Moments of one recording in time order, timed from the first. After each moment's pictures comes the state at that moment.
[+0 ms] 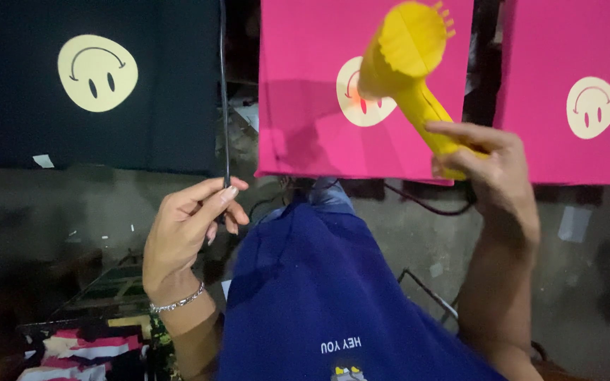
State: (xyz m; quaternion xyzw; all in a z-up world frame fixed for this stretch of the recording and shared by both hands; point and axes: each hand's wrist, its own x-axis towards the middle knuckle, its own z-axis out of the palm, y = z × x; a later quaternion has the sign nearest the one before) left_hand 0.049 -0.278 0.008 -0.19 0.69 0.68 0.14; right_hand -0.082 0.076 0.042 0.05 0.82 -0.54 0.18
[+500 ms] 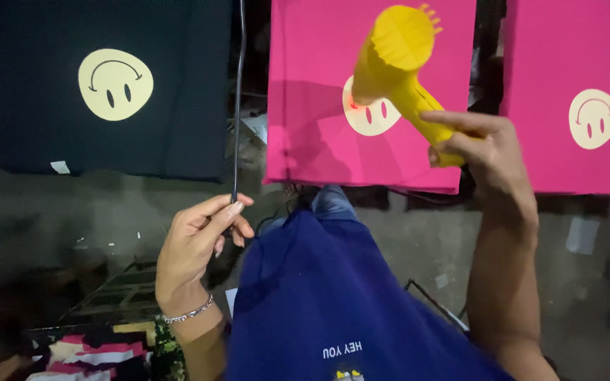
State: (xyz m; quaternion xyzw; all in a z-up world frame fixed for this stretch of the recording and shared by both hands) left_hand 0.071 -0.278 -0.020 -0.20 0.64 0.74 0.09; right_hand -0.108 0.068 0.021 0.02 0.79 -0.59 0.16
